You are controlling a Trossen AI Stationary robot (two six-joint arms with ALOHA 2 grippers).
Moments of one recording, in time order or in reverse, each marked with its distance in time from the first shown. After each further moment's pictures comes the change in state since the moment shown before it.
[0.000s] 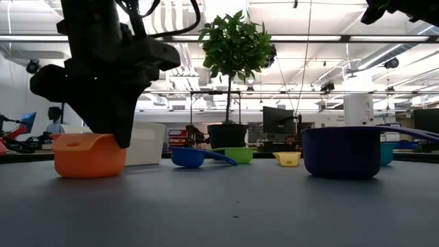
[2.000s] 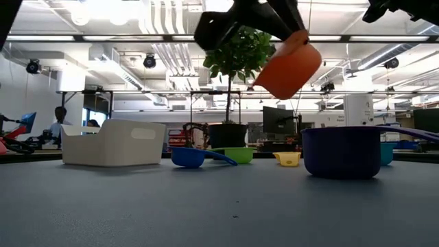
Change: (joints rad) left arm 0.069 0.303 0.673 0.184 -0.202 0.579; right arm 0.000 -0.015 0.000 0.005 0.002 -0.013
